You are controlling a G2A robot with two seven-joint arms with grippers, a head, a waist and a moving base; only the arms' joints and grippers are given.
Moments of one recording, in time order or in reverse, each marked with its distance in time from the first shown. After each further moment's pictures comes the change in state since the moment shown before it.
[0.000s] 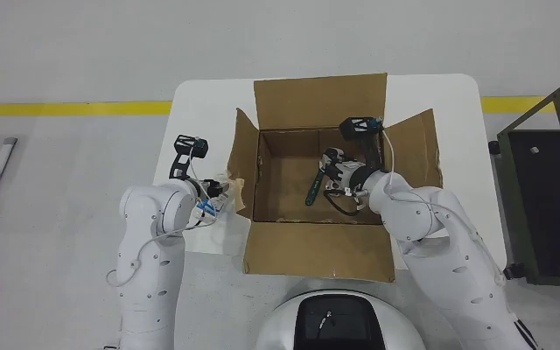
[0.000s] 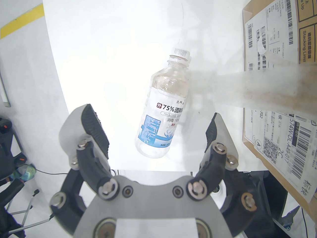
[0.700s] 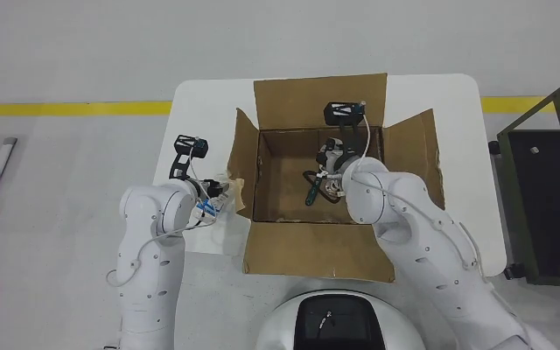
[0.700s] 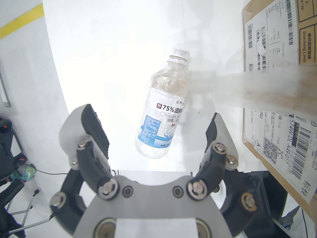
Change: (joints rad) left arm 0.000 0.000 0.000 0.000 0.000 0.000 0.000; right arm 0.192 -0.030 -0.171 0.058 -0.281 0.371 0.186
